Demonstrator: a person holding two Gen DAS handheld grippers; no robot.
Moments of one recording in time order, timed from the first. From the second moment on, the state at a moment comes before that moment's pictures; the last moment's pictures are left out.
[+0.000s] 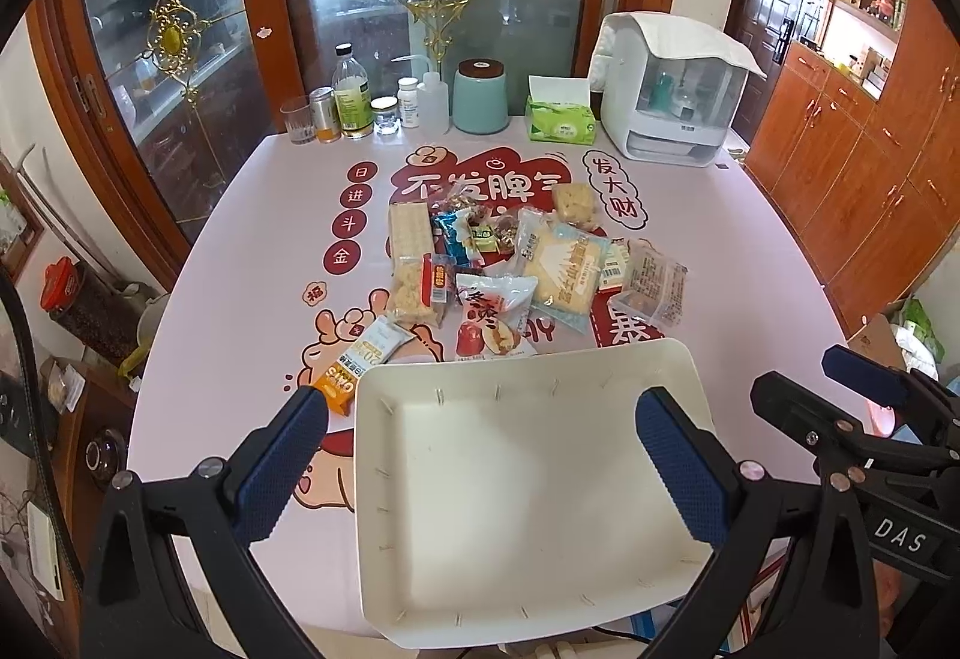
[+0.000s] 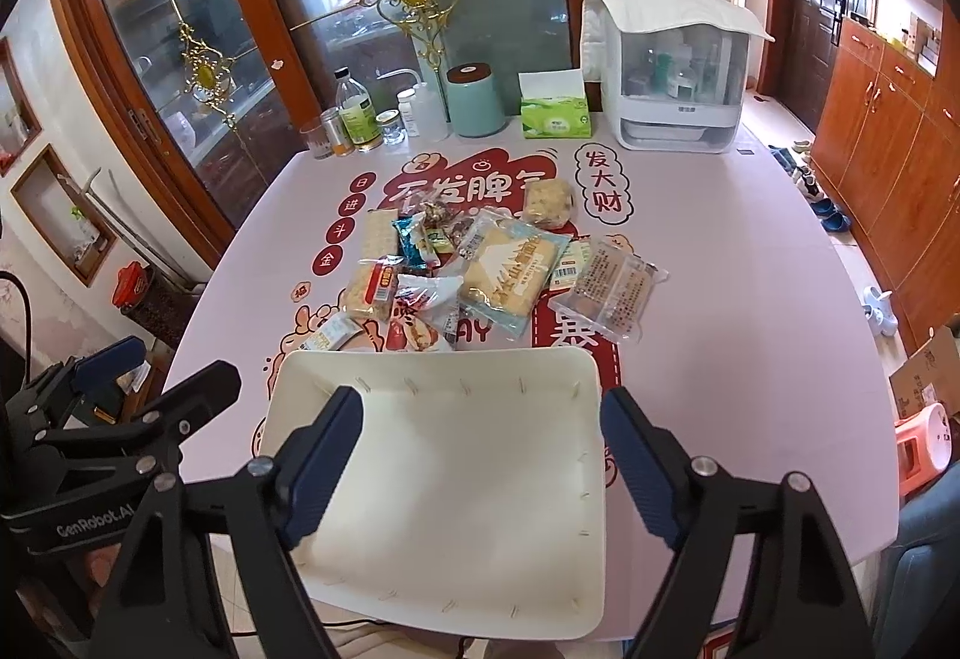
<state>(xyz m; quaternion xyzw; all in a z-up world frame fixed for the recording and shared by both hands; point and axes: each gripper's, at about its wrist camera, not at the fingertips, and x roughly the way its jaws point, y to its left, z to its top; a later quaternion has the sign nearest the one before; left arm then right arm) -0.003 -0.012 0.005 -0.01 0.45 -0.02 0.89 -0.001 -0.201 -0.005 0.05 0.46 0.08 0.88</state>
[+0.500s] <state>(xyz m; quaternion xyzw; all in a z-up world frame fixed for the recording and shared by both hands) -0.007 -0.002 0.006 -0.01 0.45 -0.01 0.89 -0.007 -0.193 -0.006 0.04 0.46 0.09 0.88</state>
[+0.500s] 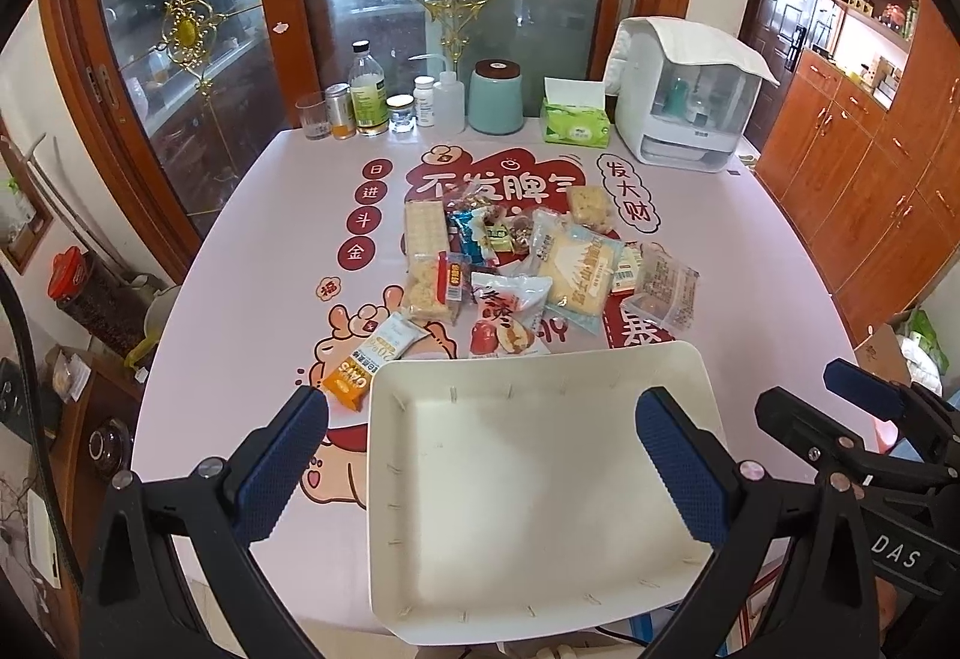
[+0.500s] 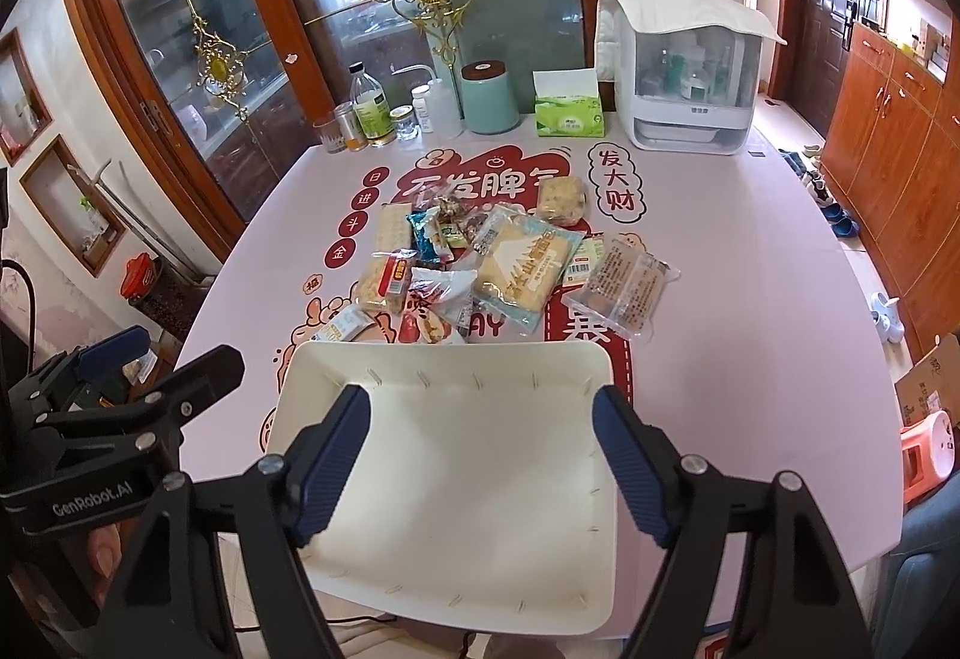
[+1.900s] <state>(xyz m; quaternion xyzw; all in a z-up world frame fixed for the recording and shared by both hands) 0.121 0.118 -0.028 0.00 0.45 -0.04 0.89 0.111 -0.127 -0.016 0.01 0.47 0.06 0.88</state>
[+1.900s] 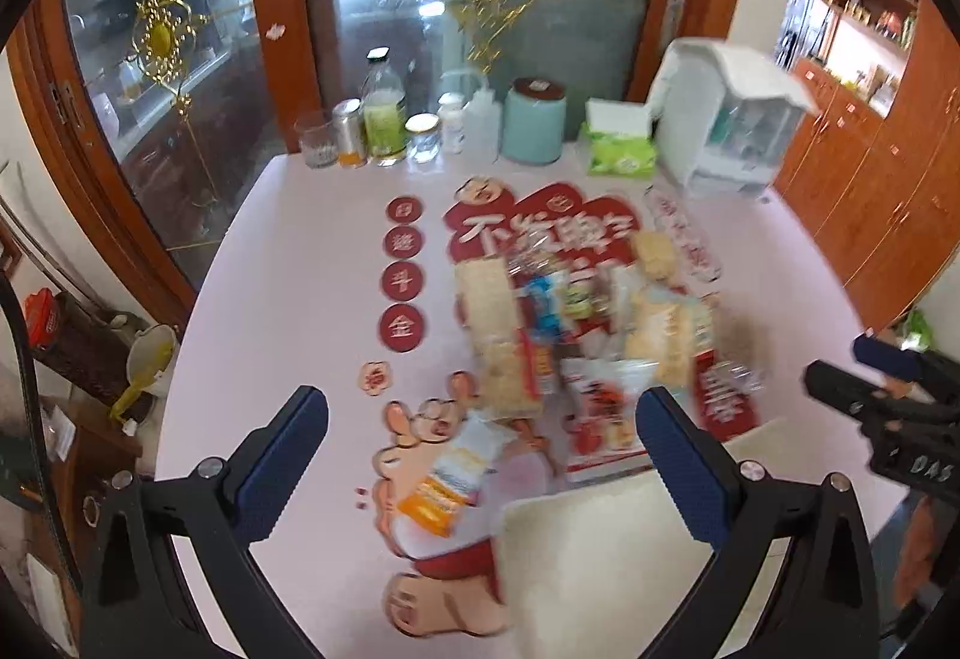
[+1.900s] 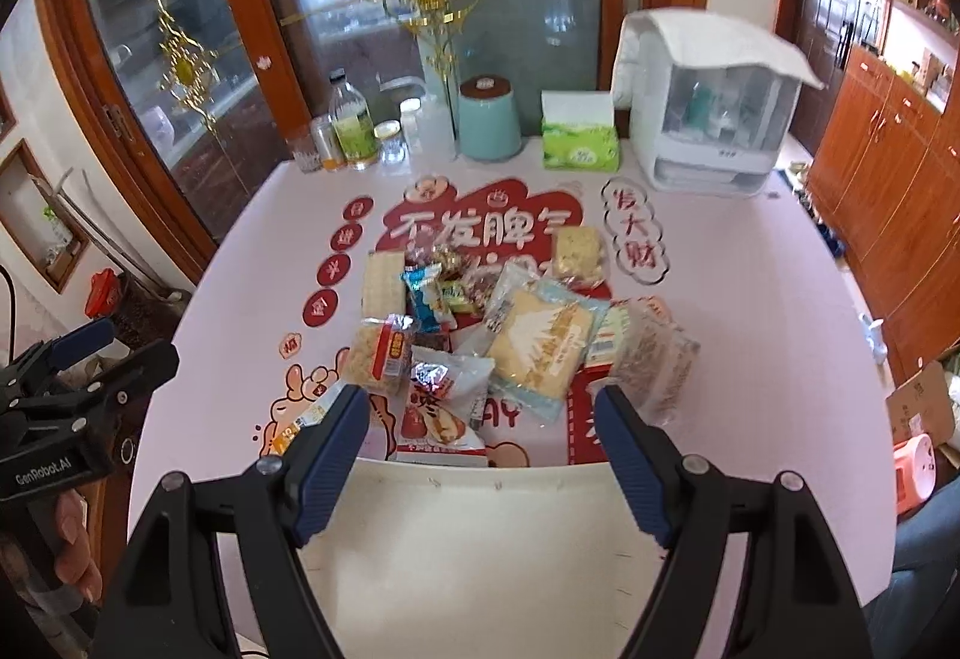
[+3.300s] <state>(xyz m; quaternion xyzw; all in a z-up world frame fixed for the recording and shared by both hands) 0.209 0.138 -0.247 0.04 0.64 -0.07 0.76 0.205 -0.066 -0.240 0.02 0.66 0.02 0.75</state>
